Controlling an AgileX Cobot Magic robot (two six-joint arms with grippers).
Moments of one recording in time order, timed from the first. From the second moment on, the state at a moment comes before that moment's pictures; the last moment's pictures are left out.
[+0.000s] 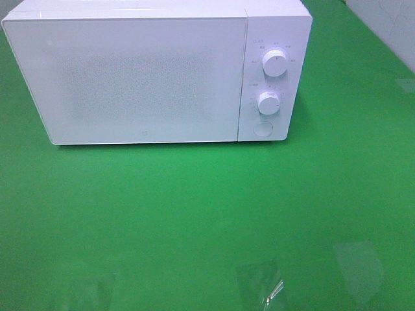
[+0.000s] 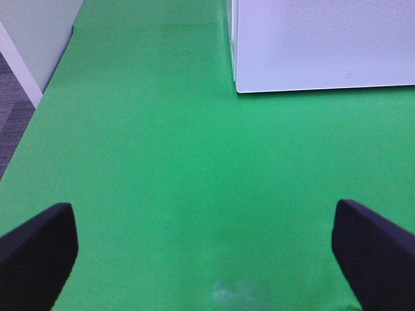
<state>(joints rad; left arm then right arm) 0.06 0.00 -0.52 -0.07 1.09 0.11 0.17 0.00 -0.49 -0.01 0.97 0.00</state>
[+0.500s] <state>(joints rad) 0.06 0.00 -0.52 -0.07 1.09 0.11 0.17 0.00 -0.49 -0.02 0.97 0.00</state>
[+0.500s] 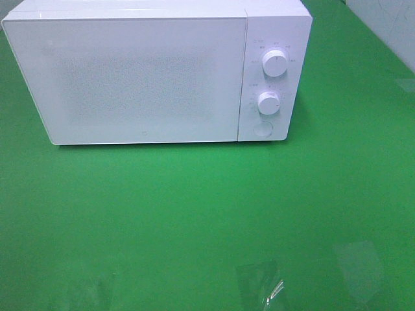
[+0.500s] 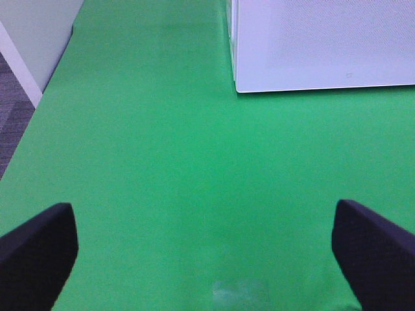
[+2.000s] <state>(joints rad) 0.06 0.00 -0.52 -0.07 1.09 0.11 0.17 0.70 -0.30 -0.02 -0.12 0.03</state>
